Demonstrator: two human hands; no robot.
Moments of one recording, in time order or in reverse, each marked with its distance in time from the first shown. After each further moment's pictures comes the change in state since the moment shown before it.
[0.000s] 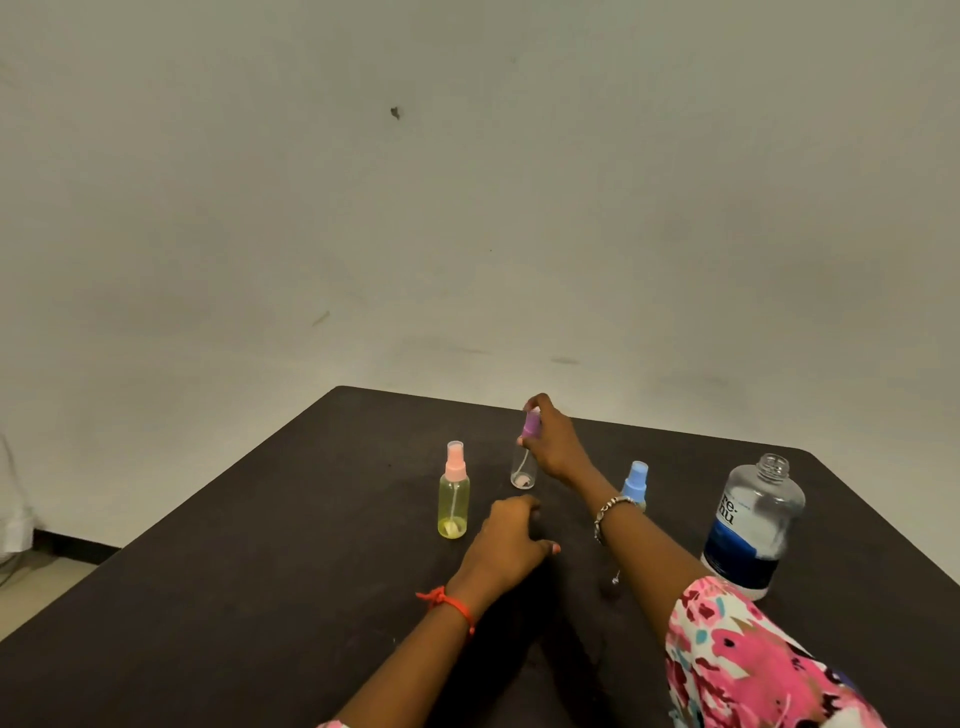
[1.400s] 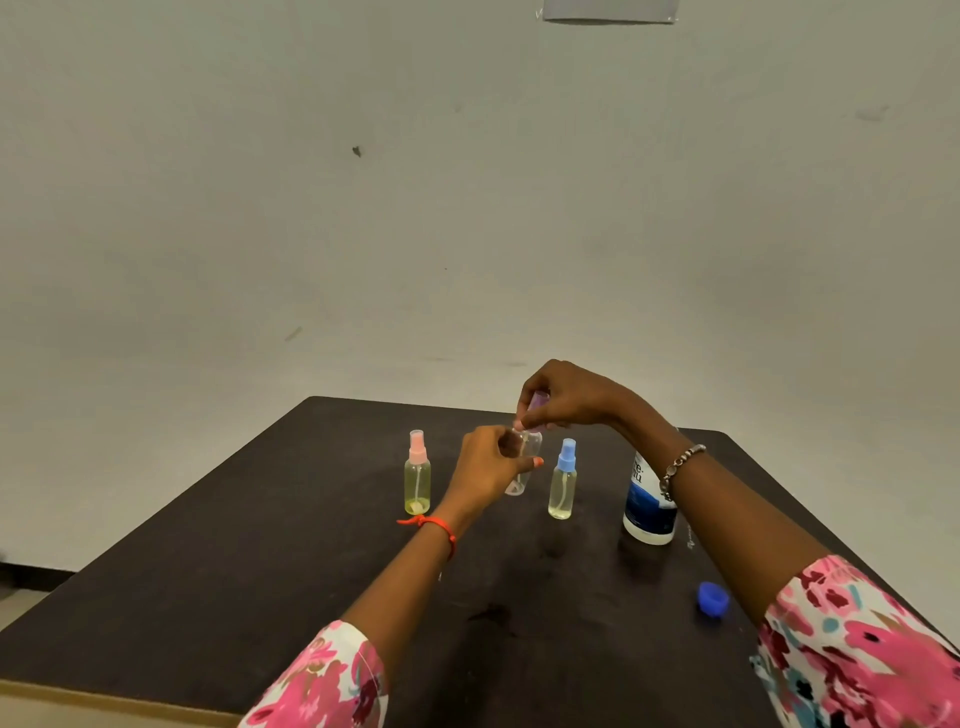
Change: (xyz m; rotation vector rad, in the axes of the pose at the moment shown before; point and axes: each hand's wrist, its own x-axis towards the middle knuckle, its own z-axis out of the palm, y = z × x) left_hand -0.025 0.084 -0.025 -0.217 0.201 0.091; right_hand -0.078 -0.071 -0.136 -0.293 -0.368 -0.202
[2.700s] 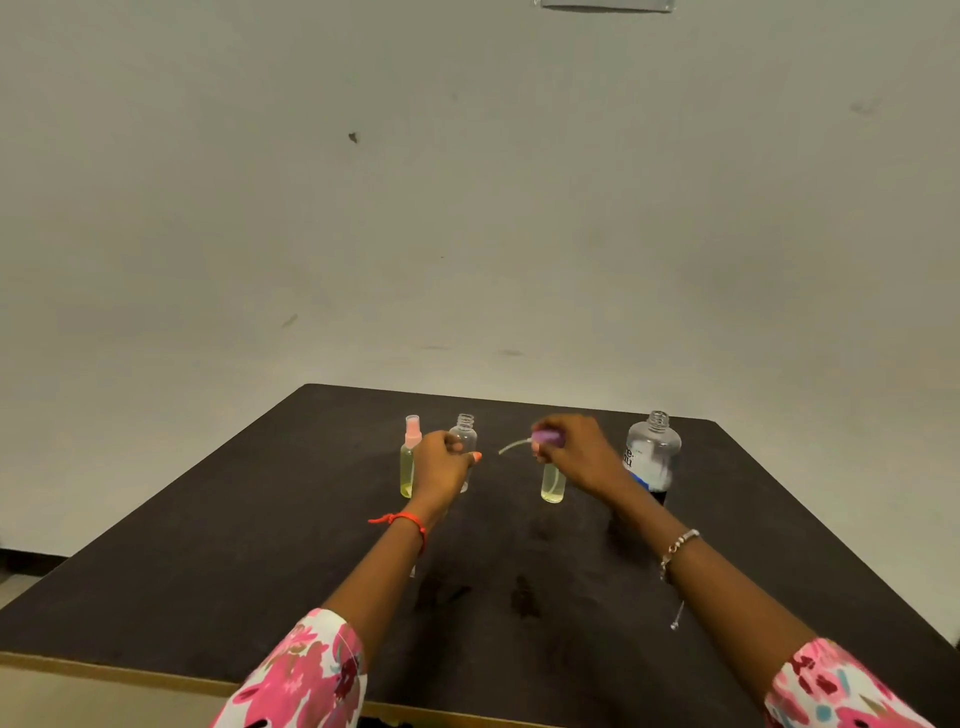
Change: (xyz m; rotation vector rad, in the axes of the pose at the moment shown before) left_hand -0.010 -0.036 -0.016 -0.080 0.206 -0.200; right_hand -0.043 0.034 0.076 0.243 0.403 0.128
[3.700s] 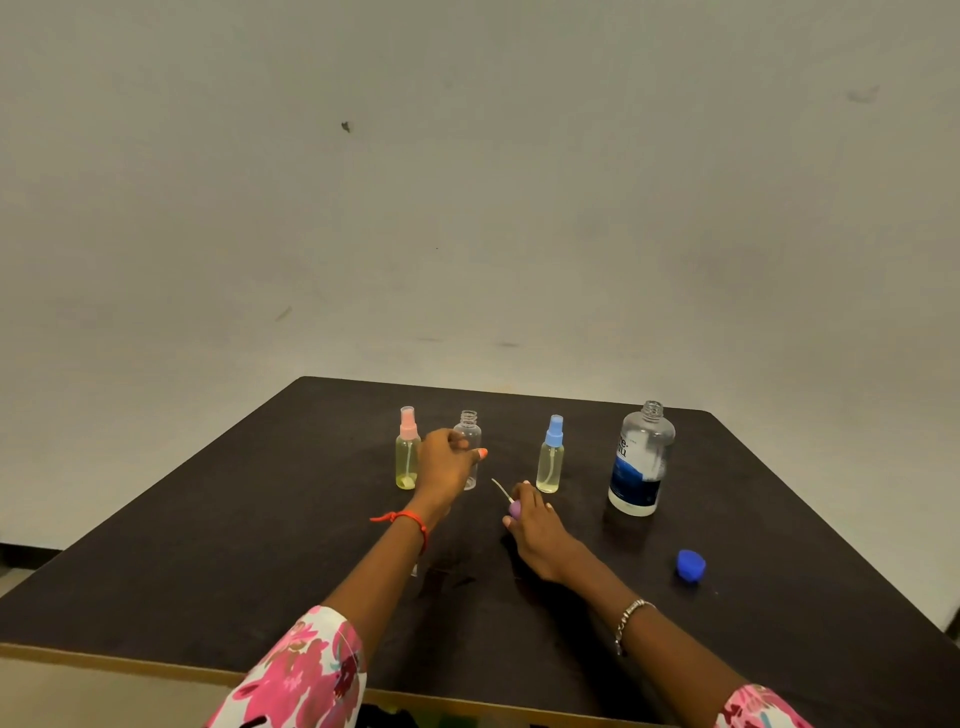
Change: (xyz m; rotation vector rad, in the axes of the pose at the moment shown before) left_hand -0.005 -0.004 0.013 -0.057 -0.005 -0.039; right_hand -0.048 0.046 0.083 -0.214 -0.292 0.098
